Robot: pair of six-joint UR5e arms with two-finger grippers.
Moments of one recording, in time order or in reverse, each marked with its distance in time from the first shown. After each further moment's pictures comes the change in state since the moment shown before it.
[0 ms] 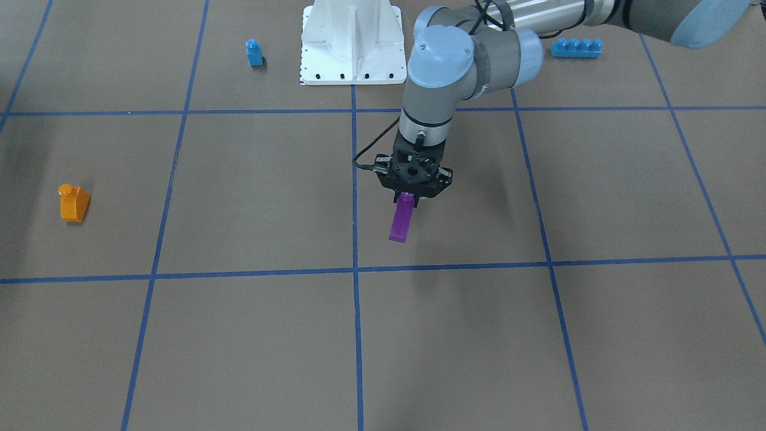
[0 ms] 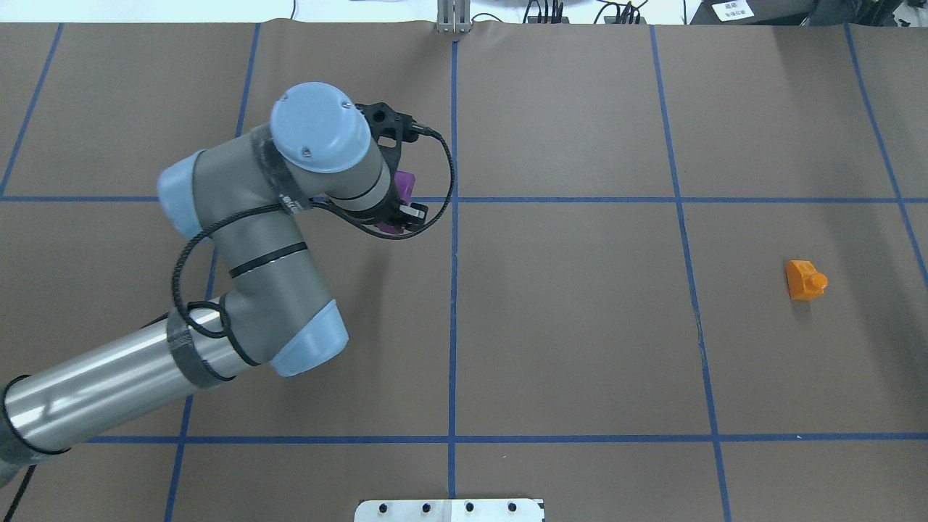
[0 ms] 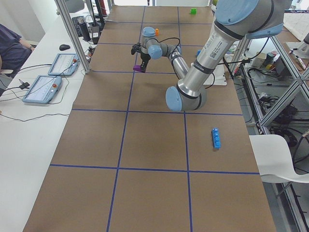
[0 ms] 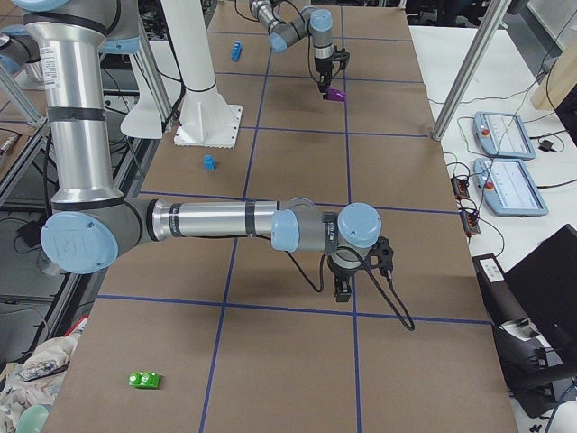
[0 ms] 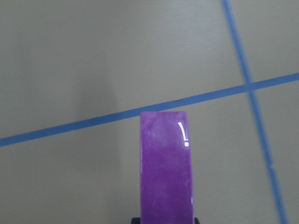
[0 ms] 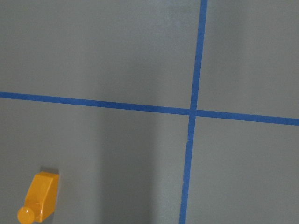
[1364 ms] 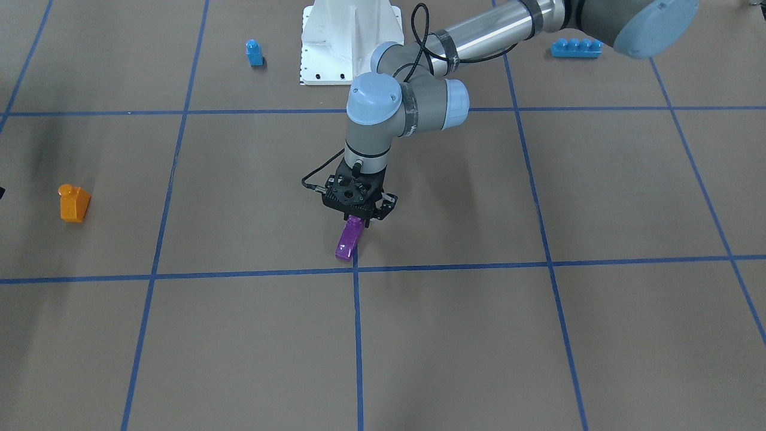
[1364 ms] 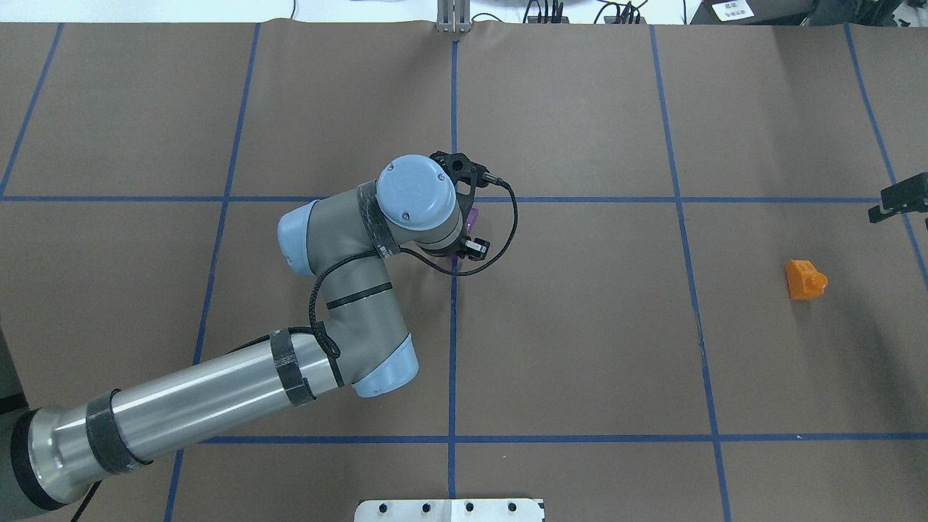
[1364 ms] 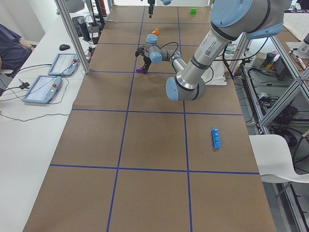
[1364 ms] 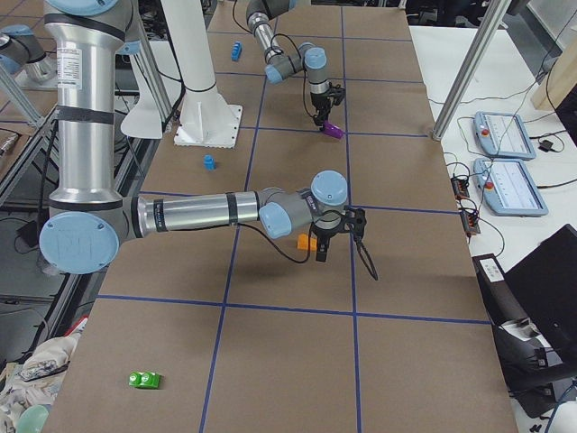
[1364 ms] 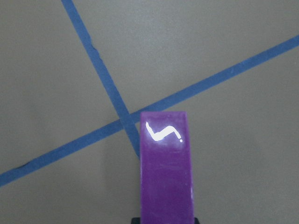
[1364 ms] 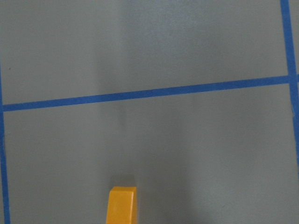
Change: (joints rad) left arm 0.084 -0.092 0.268 -0.232 0.073 -0.005; right arm -0.284 -0.121 0.154 0.354 -0.060 0.627
